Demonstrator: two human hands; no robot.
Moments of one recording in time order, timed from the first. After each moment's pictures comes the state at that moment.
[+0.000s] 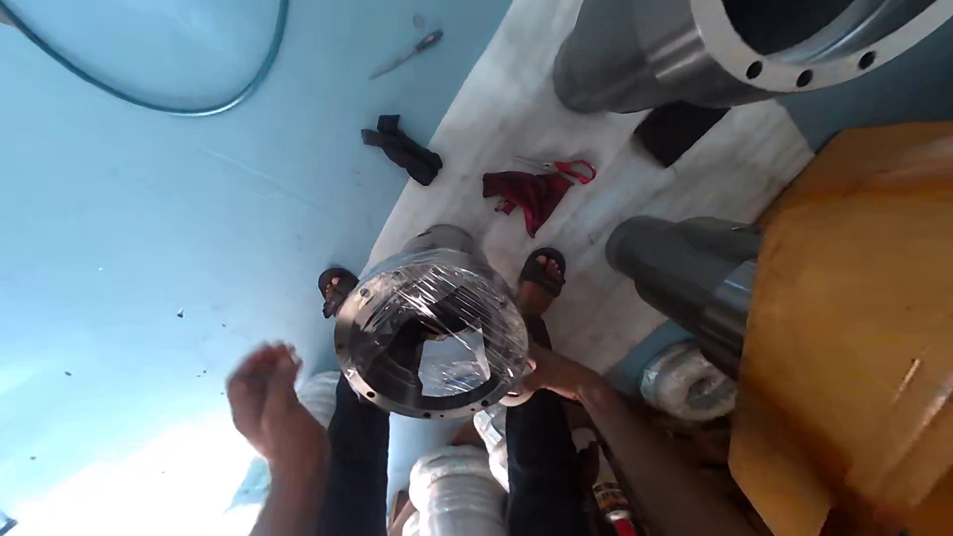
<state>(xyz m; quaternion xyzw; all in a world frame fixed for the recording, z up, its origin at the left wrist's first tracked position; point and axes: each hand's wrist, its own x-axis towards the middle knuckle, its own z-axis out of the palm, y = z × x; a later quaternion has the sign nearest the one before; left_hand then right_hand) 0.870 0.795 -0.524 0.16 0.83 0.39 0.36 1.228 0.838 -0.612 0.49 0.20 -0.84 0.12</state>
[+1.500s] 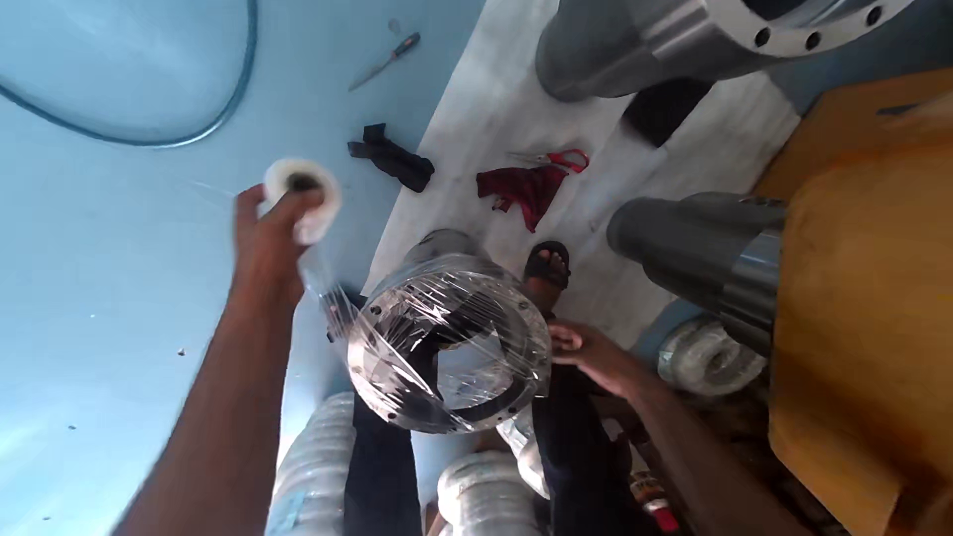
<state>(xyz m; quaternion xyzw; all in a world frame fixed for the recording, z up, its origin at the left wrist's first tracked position) 0.826 0.998 -0.597 0.18 0.79 0.26 0.52 1.224 0.859 -0.588 0.63 0.22 -0.75 0.02</state>
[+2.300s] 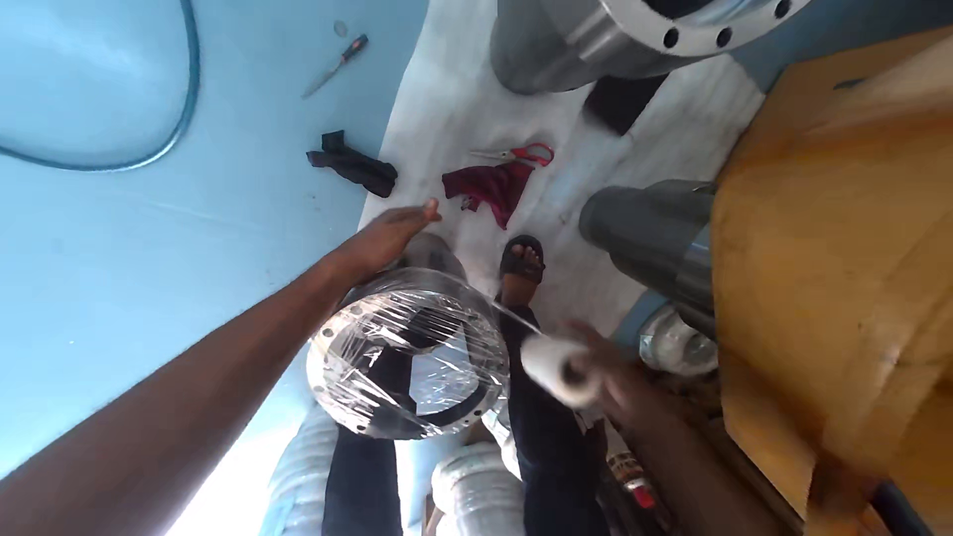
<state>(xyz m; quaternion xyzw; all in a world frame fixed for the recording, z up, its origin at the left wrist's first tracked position) 0.944 1.037 -0.641 0.44 0.51 -0.01 0.74 1.268 0.838 -0.537 0.67 0.09 -0.72 -0.16</state>
